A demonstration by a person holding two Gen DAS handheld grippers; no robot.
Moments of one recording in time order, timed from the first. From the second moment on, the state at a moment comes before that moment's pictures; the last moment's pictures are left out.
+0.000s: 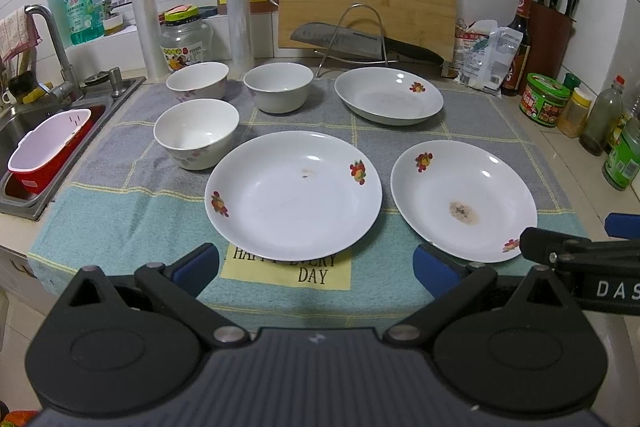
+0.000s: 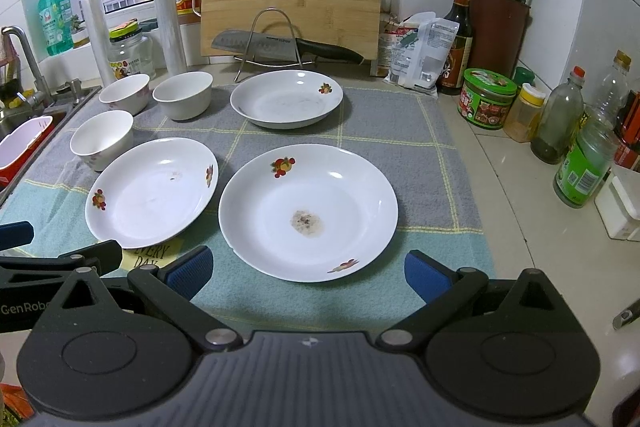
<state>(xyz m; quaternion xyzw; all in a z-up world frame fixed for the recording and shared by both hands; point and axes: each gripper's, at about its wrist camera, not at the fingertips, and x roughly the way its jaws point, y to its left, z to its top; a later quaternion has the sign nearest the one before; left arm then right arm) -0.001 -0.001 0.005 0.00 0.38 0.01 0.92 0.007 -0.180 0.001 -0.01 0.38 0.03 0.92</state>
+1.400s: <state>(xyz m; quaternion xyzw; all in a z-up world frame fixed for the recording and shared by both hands) 0.002 -0.002 0.007 -0.01 0.38 0.00 0.93 0.012 -0.187 0.006 -0.01 0.38 0.04 0.93</state>
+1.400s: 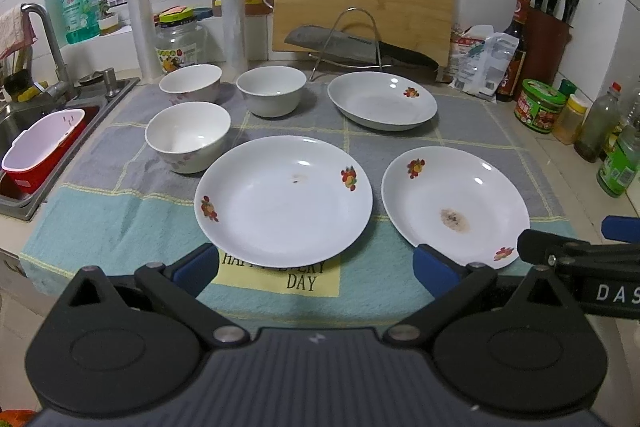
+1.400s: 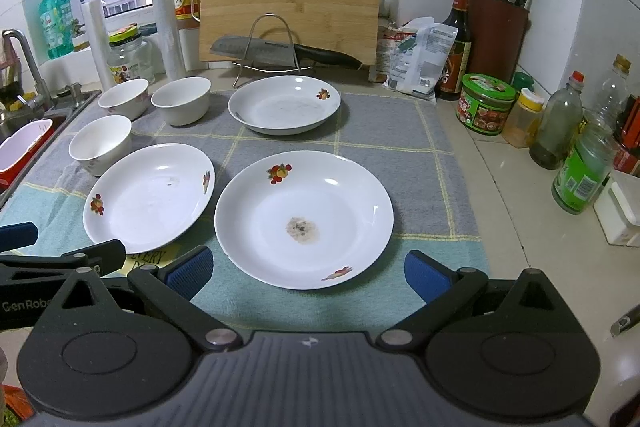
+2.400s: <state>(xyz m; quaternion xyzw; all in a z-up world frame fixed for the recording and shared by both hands) 0.020 -0.045 -0.038 0.04 0.36 -0.15 0.92 0.020 -0.229 -0.009 0.01 0.35 0.05 0.93</state>
